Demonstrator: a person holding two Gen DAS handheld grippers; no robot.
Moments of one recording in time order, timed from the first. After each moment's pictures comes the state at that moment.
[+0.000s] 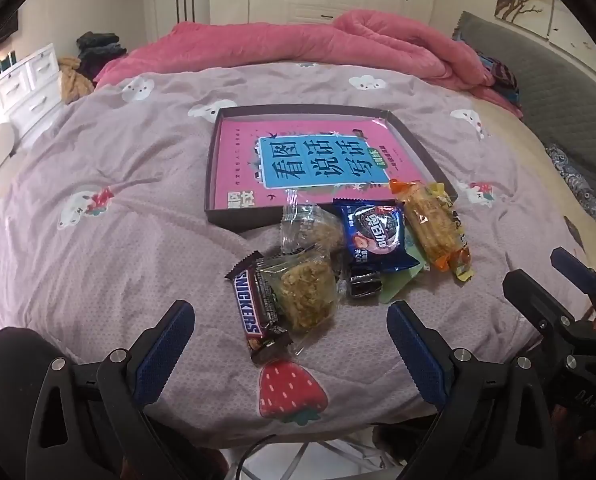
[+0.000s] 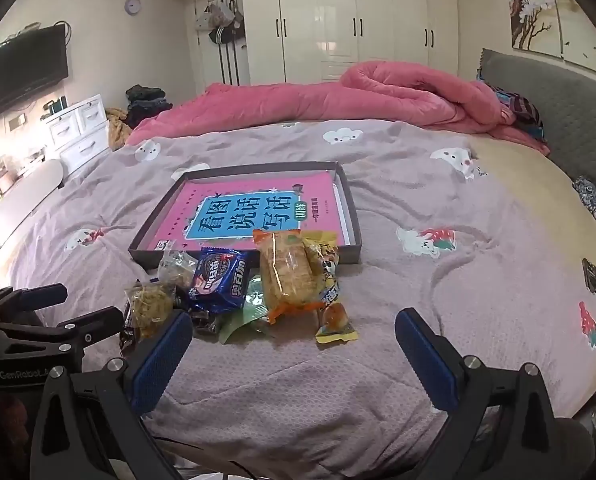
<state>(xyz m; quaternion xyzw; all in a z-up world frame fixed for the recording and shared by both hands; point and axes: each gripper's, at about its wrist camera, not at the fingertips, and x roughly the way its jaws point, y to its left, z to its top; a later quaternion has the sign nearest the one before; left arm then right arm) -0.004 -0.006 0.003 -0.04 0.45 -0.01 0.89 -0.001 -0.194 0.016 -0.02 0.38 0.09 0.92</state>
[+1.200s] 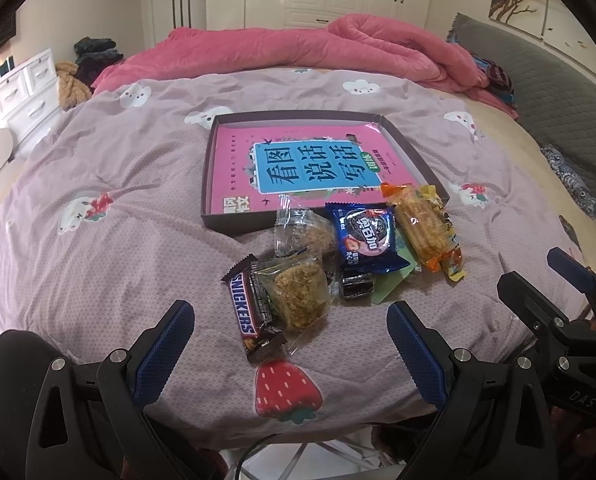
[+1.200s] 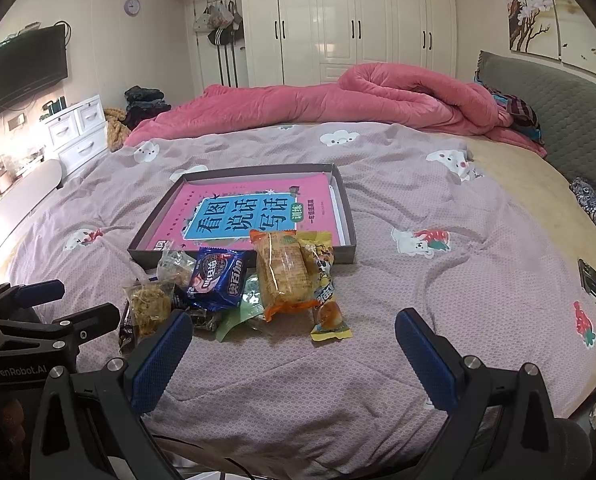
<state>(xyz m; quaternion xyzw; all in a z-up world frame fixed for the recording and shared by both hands) -0.009 -0.007 0.013 -0.03 0.44 -0.02 0.90 -0.012 -0.196 0.020 -0.02 0.37 0.09 0.92</state>
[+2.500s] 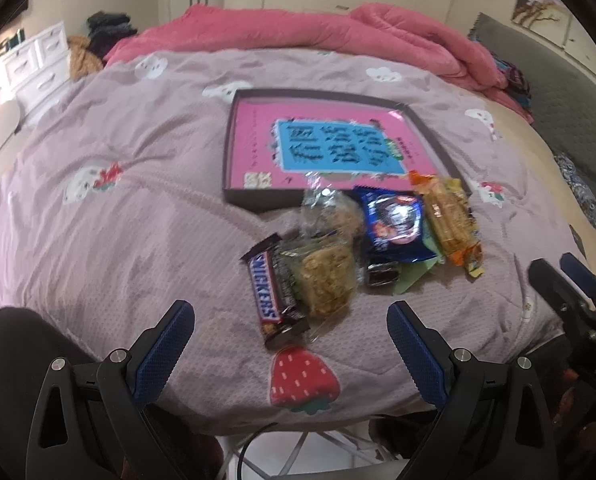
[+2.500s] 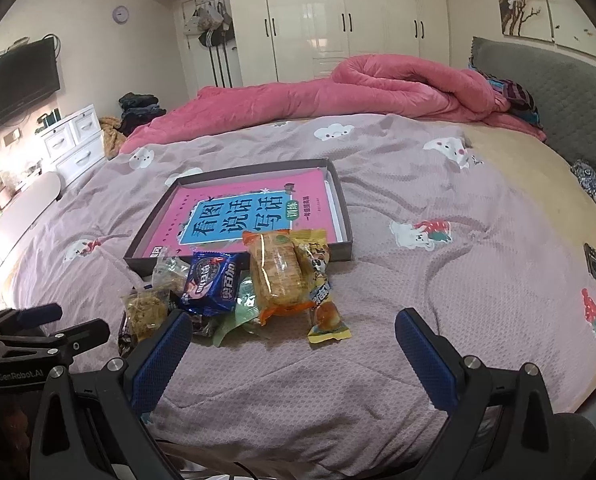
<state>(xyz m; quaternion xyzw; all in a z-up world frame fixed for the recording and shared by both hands) -0.003 0.014 -0.005 -0.07 0.47 0.01 0.88 -0.002 -0.208 0.016 0.01 0.38 0.08 0.92</state>
